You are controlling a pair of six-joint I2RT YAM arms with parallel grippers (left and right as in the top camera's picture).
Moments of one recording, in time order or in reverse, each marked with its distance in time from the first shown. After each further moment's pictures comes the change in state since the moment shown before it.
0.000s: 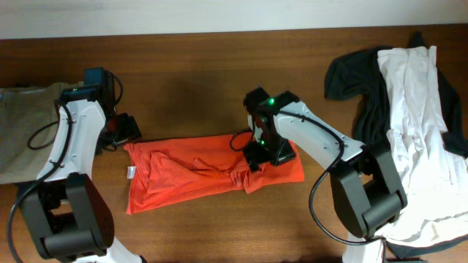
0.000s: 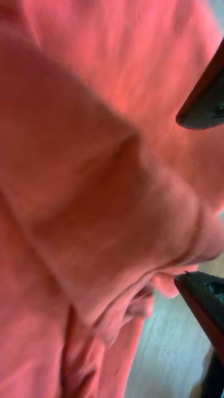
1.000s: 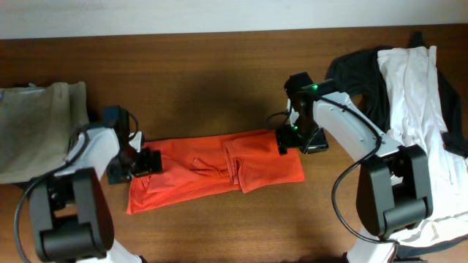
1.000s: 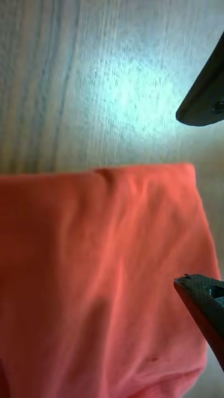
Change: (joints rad) left arm 0.000 -0.023 -0.400 0.268 0.240 0.240; right arm -0.232 -0.071 -0.025 -0.014 0.103 0.024
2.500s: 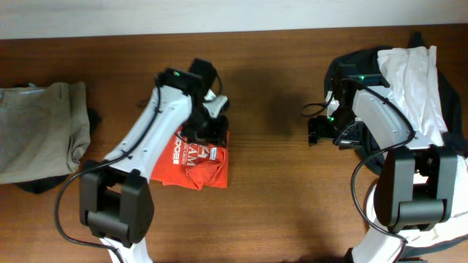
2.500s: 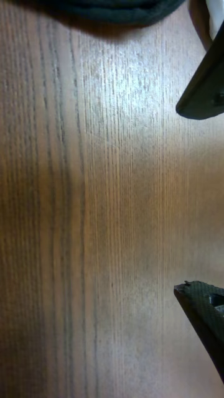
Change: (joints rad) left arm -0.499 0.148 0.681 -0.480 0.226 -0.041; right arm -0.256 0.000 0.000 -0.008 0.002 -0.078
